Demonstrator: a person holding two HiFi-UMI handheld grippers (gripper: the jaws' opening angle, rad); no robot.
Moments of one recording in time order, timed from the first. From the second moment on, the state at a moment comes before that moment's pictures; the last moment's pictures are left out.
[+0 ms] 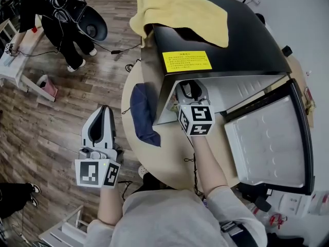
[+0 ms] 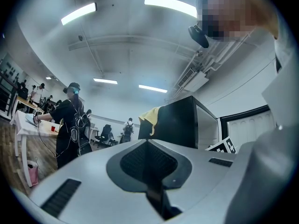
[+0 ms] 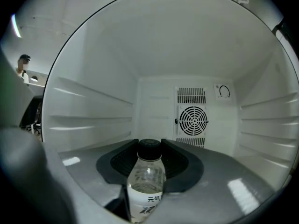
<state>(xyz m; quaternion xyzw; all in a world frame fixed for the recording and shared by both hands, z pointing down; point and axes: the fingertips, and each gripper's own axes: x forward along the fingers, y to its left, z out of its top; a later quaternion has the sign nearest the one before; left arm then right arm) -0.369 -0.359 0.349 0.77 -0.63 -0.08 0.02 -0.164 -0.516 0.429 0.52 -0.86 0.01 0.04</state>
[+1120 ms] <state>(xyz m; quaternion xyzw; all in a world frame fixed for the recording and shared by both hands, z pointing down) -0.298 -0.328 0.329 0.78 -0.61 -0.09 0.01 -0.108 -0.437 0.393 0.50 -0.87 0.01 0.01</state>
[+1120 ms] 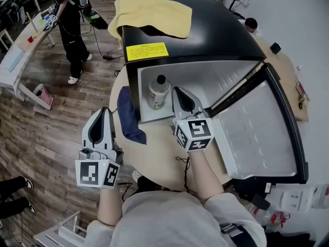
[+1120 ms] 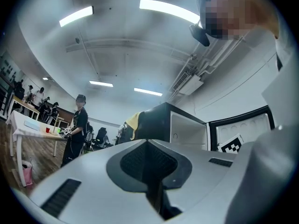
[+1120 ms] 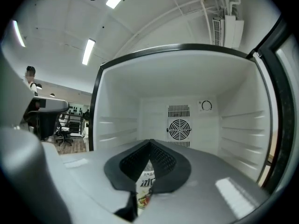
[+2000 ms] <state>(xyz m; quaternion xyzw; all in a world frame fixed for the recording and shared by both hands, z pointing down) -0.221 -0.294 0.308 0.80 -0.60 -0.10 -0.02 -0.011 -0.347 0.361 0.52 -0.85 0.02 -0.03</state>
